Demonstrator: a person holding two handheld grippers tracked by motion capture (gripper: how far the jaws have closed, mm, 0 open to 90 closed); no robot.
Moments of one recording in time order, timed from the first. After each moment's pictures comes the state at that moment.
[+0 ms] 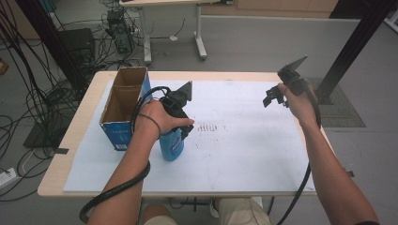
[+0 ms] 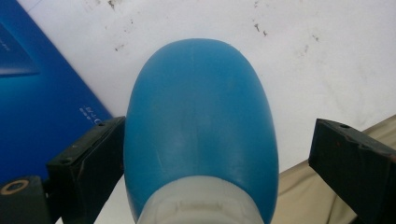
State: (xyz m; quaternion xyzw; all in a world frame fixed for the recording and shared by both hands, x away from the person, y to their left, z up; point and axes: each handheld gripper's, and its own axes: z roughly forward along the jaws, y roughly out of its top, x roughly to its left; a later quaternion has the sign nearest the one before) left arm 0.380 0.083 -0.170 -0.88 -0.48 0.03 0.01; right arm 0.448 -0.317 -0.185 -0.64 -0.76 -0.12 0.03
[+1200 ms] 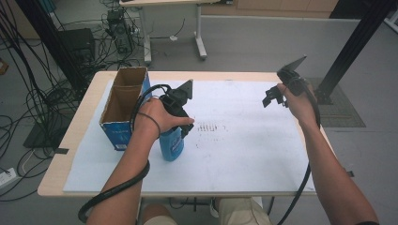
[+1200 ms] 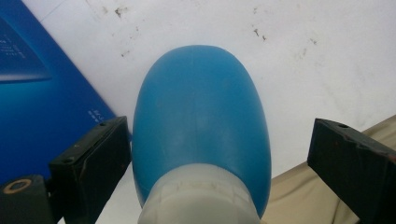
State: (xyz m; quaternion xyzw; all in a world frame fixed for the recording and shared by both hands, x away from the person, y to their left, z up) left arm 0.375 0.082 -0.163 -0.88 -0.48 0.02 0.00; right arm 0.448 -0.315 -0.185 -0.64 -0.76 -0.12 0.03
